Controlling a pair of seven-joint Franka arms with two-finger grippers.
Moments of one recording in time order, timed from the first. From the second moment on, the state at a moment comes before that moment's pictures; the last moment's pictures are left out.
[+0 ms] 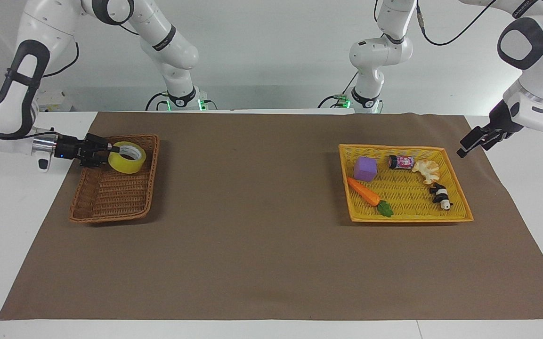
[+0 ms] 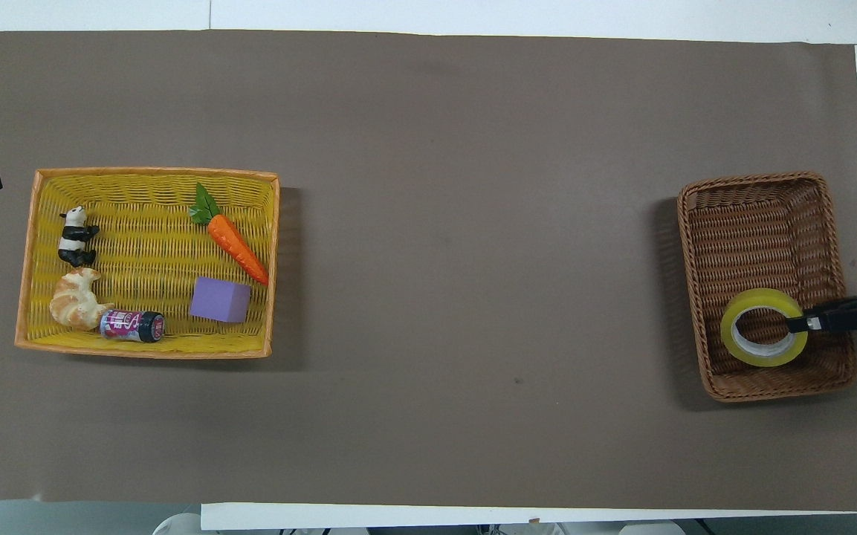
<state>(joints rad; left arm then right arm) 0.09 0.01 0.01 -1.69 -0.10 1.70 -0.13 -0.57 0.35 -0.13 -1.91 0.57 1.44 -1.14</state>
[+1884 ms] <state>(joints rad) 0.00 -0.01 -0.08 -1.65 0.01 1.59 -0.10 -0.09 0.00 -0.12 -1.57 0.04 1.41 -0.13</state>
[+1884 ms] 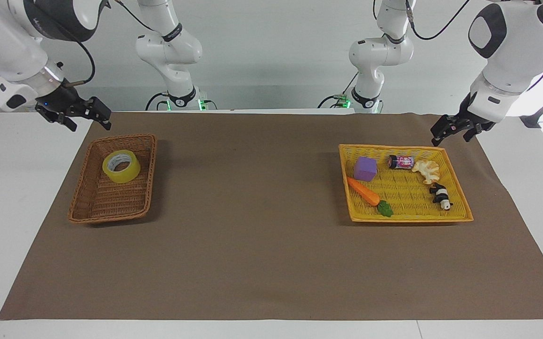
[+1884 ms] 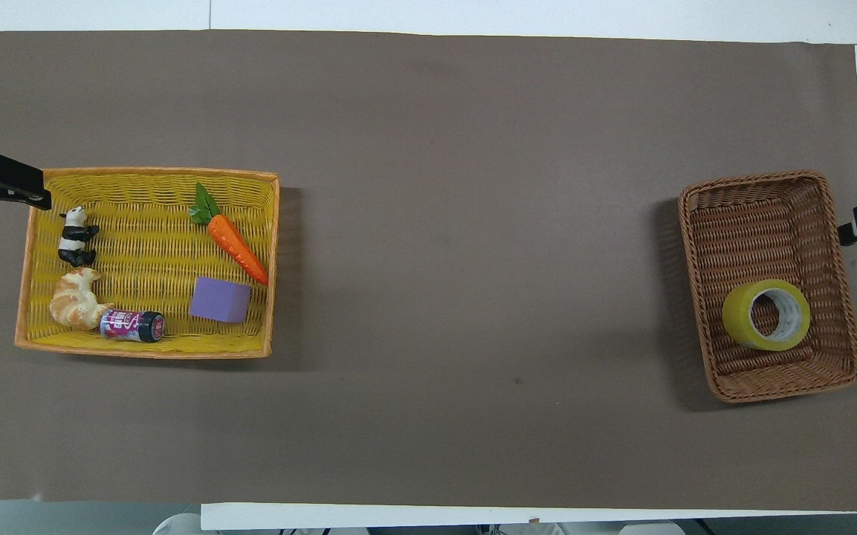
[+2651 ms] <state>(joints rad) 0.00 -0.01 -0.08 -1.65 0.01 1.58 -0.08 -0.04 -0.03 -0.10 -1.56 -0.06 1.36 -0.11</state>
